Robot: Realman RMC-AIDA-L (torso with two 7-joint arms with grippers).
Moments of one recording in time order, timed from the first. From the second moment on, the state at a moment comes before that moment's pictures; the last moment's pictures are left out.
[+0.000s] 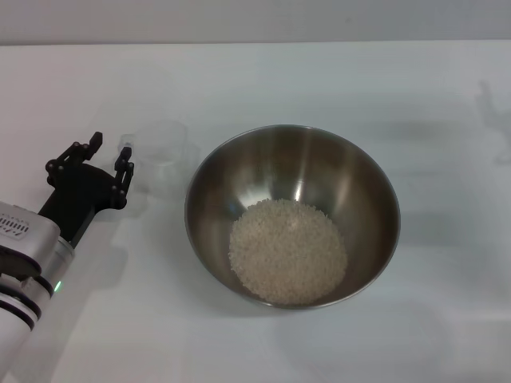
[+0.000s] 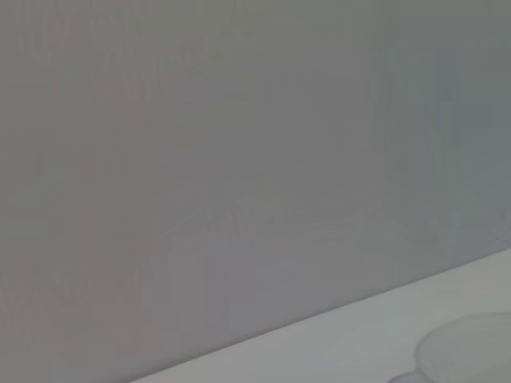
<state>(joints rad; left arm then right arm) -0.33 -2.07 -0.59 -0.35 2.23 1.03 0.18 0.43 2.08 -1.79 -0.18 0.51 -1.37 0.20</state>
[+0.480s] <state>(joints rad) -0.30 -2.07 -0.57 -0.35 2.24 1.08 0.18 0.43 2.08 -1.79 -0.17 0.51 -1.37 0.20</state>
